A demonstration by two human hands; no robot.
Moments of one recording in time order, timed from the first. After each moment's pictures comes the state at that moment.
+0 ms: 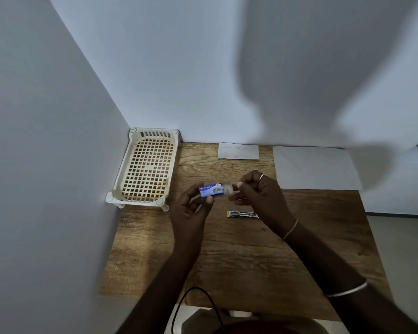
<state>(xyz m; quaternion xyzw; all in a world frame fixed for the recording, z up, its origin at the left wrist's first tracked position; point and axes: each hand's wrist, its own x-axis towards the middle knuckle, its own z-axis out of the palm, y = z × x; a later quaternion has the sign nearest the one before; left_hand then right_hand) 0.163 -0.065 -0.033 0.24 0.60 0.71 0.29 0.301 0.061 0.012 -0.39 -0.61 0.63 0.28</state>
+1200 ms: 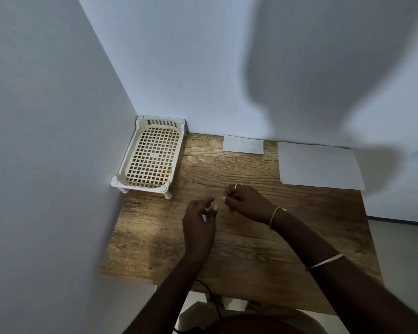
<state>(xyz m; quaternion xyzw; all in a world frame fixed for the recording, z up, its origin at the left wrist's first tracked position) 0.193 -0.090 -0.068 0.31 0.81 0.47 0.18 0.287 0.061 -0.030 -0.32 -0.82 0.47 0.00</state>
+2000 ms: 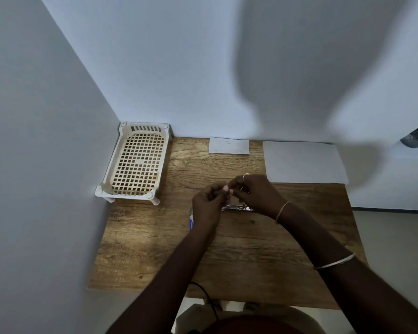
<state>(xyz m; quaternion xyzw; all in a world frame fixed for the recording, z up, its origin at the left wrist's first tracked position) 0.207 -0.022 -0.053 0.17 0.62 0.63 0.43 0.323 0.093 -0.013 -0.34 -0.86 0.37 0.09</state>
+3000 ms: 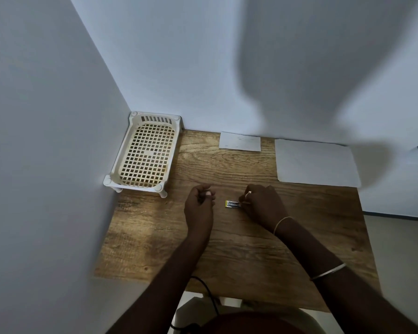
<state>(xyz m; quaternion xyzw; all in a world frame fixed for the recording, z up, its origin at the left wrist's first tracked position) 0.187 -0.047 -0.073 0.10 0.71 0.62 0.32 0.324 0.079 -0.067 -0.32 -0.94 0.11 -0.04</state>
